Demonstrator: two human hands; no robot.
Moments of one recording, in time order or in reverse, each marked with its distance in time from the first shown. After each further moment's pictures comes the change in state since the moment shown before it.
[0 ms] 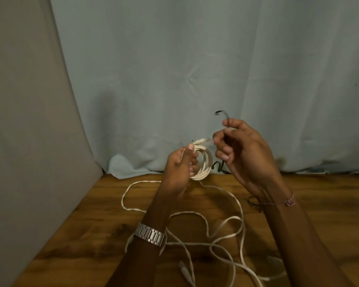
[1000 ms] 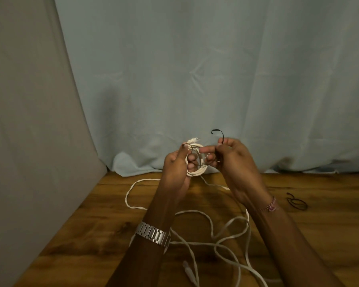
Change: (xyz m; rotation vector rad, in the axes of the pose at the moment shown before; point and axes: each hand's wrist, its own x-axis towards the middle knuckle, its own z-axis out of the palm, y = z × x) left_hand 0.010 -0.001 -0.004 -0.369 0.121 -0.161; right_hand 0.008 0.044 0.006 -0.255 0.228 0.134
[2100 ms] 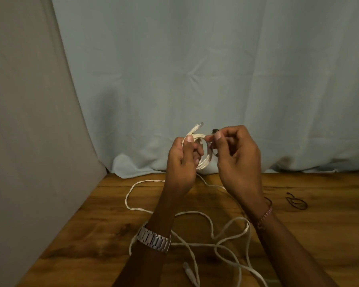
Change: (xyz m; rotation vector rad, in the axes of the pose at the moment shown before) left_hand -0.025 0.013 0.018 0.511 -0.020 0.427; right_hand -0.019 -0.005 0.002 -0.457 0.199 -0.593
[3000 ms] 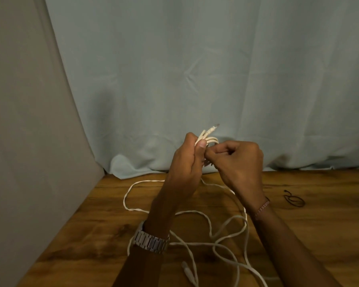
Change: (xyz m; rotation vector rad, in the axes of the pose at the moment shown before) left_hand -0.009 0.010 -0.002 0.360 -0.244 0.260; right_hand 0.003 0.009 -0.005 -0.253 -0.013 0.222
